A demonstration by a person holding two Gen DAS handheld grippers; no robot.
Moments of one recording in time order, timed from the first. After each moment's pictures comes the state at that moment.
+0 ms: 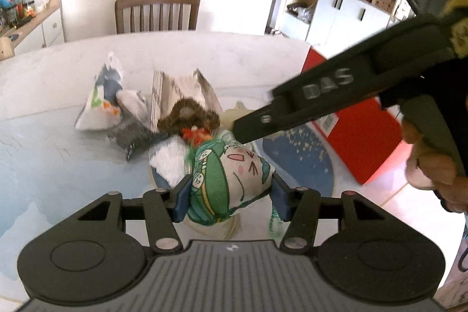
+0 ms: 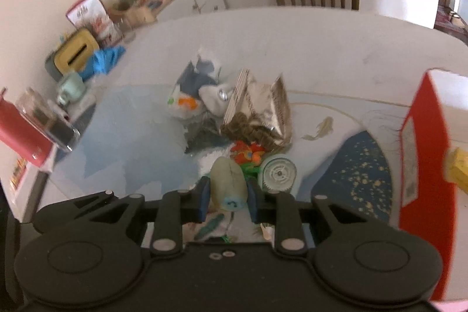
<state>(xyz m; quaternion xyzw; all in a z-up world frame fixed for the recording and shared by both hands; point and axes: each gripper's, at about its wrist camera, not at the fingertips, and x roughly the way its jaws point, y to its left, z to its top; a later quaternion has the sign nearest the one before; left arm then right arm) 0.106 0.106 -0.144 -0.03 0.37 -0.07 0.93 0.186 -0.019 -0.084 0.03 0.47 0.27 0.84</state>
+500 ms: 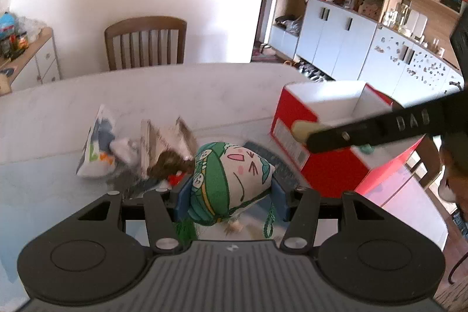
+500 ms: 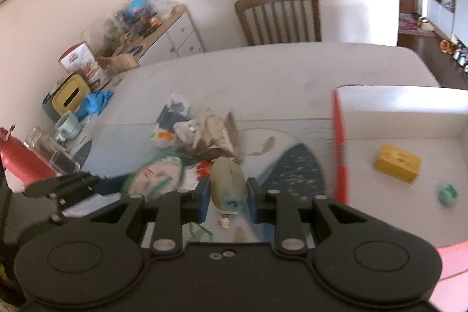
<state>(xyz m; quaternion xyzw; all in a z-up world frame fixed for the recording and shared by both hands) 0.093 0.079 -0.078 -0.01 0.34 -0.09 0.93 0.152 -0.101 -0.037 0.07 0.42 0.22 0.88</state>
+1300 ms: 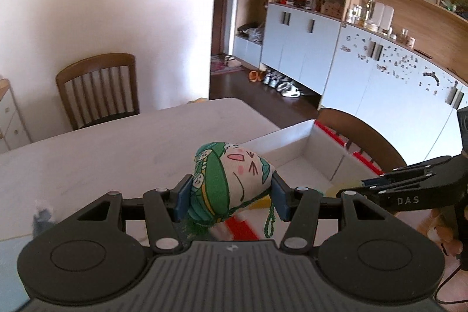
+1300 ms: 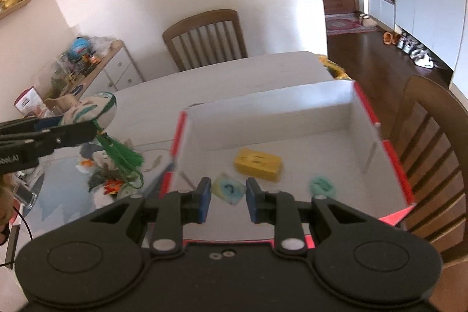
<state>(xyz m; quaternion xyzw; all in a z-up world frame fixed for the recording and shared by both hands) 0.167 -0.052 -0.013 0.04 0.32 -0.15 0.93 0.149 -0.276 -0.039 0.10 0.40 0.13 0.90</state>
